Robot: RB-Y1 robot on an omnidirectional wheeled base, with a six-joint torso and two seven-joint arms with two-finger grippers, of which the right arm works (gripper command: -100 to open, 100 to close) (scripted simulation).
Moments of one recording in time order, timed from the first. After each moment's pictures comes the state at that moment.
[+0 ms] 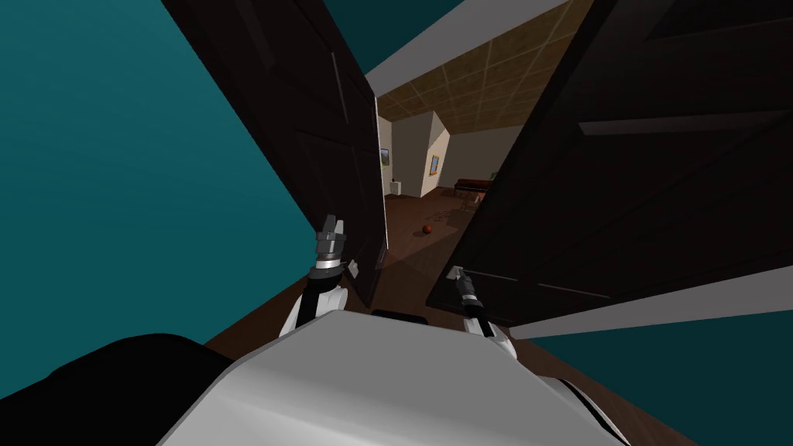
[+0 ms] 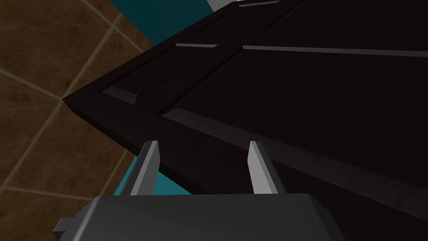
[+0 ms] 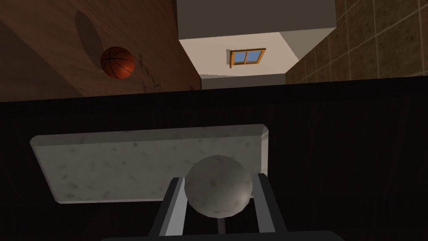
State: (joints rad) arm -0.12 -0.32 0.02 -0.53 -0.11 -0.91 -0.25
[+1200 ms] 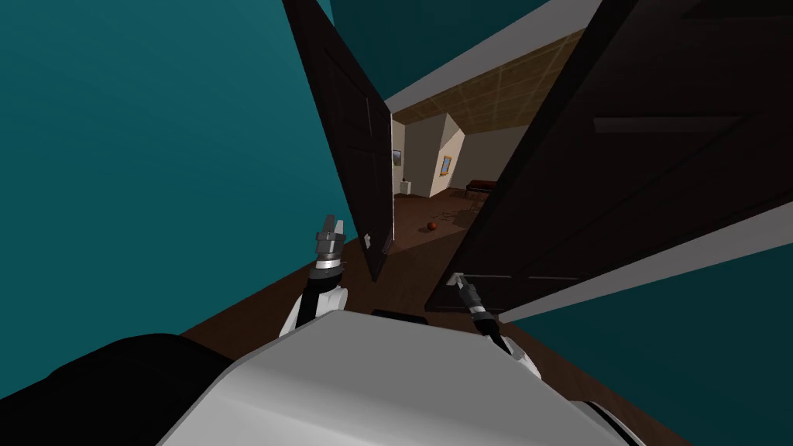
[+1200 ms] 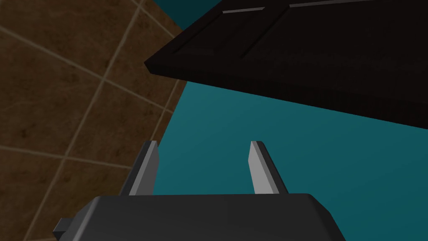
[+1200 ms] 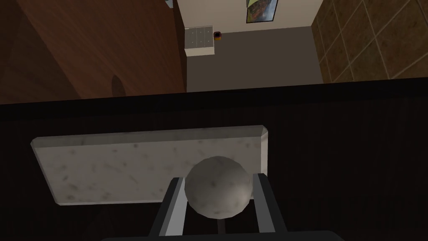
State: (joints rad) arm -0.03 -0.42 0.15 -0.54 -0.03 -1.05 -0.39
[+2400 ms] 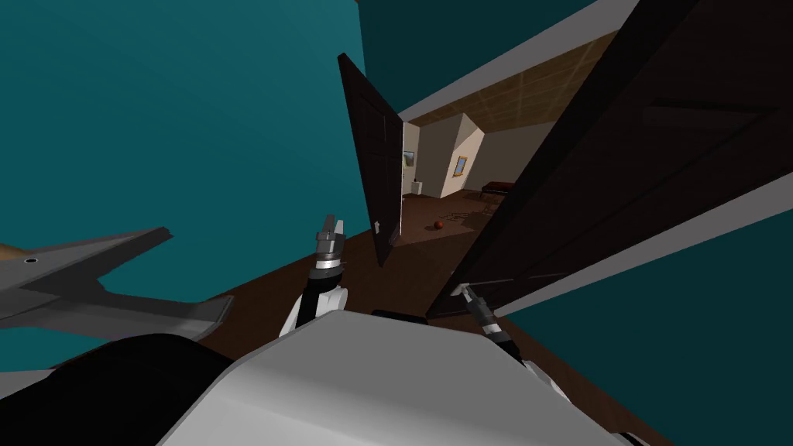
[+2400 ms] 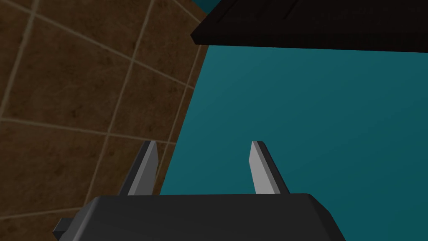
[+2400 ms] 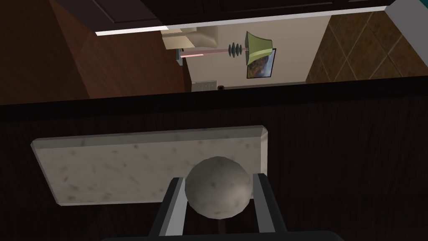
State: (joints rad) arm 0.06 -0.50 0.21 -0.51 -0.01 -1.23 -0.46
